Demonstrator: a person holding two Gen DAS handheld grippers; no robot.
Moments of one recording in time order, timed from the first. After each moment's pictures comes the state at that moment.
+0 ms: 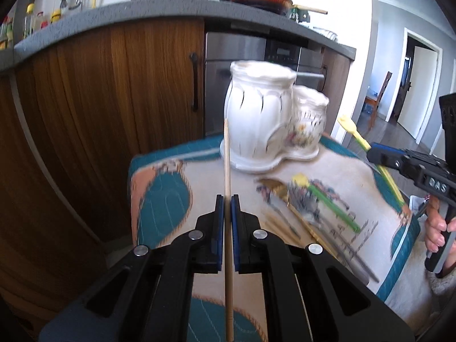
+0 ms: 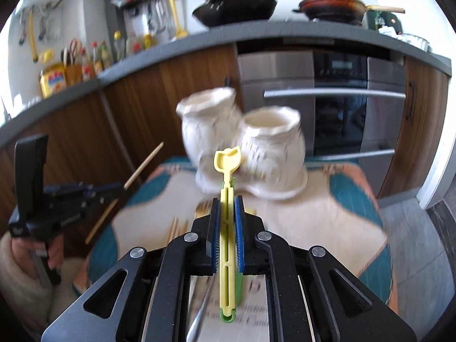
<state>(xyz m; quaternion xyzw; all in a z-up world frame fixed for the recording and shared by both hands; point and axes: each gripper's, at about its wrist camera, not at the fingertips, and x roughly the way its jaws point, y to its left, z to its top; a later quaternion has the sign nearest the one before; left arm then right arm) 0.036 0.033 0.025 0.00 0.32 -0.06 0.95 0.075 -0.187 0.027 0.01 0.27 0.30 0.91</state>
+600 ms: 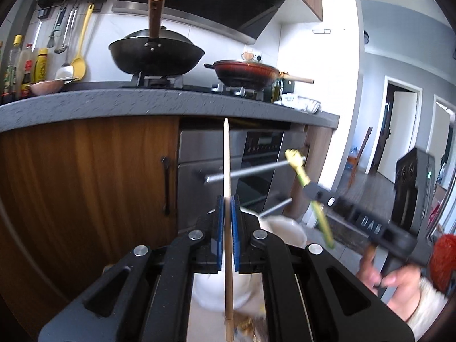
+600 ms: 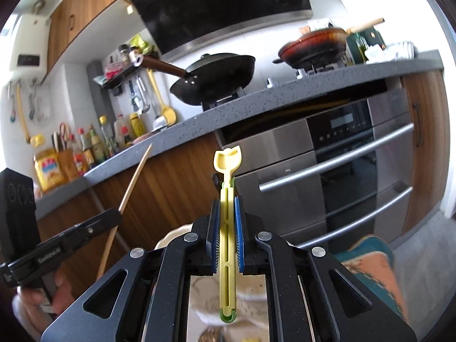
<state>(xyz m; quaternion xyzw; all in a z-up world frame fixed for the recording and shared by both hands) 0.124 0.019 0.132 -0.05 0.17 -0.10 0.98 0.187 -0.183 0.088 0.15 0.15 0.30 0.93</state>
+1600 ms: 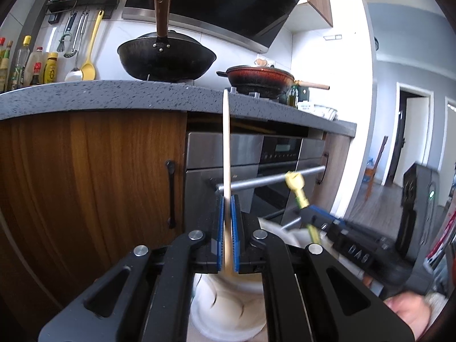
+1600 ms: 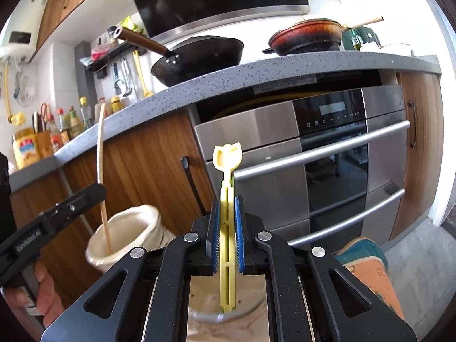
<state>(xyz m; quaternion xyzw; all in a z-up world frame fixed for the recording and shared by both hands) 0.150 0.008 0.087 -0.05 0.14 -0.05 0.99 0.212 -0.171 0.043 0.10 0.15 0.26 0.95</state>
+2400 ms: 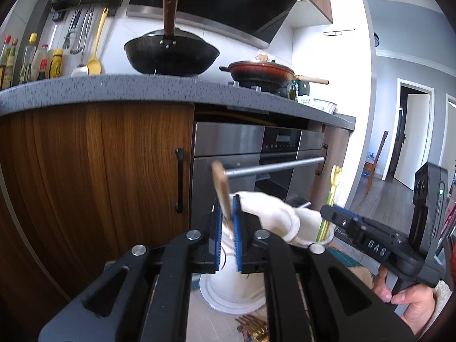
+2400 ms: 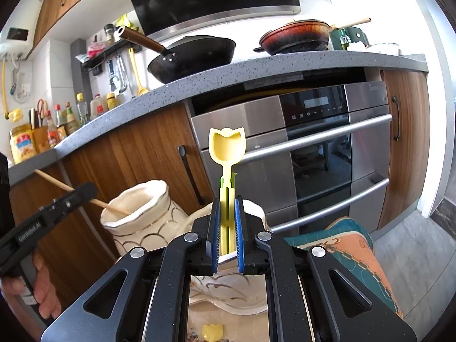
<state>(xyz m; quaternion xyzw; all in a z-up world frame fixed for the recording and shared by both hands) 0.124 0.016 0.084 -0.05 0.14 -0.06 0.99 0.180 -0.182 0.035 0.10 0.16 0.24 0.95</state>
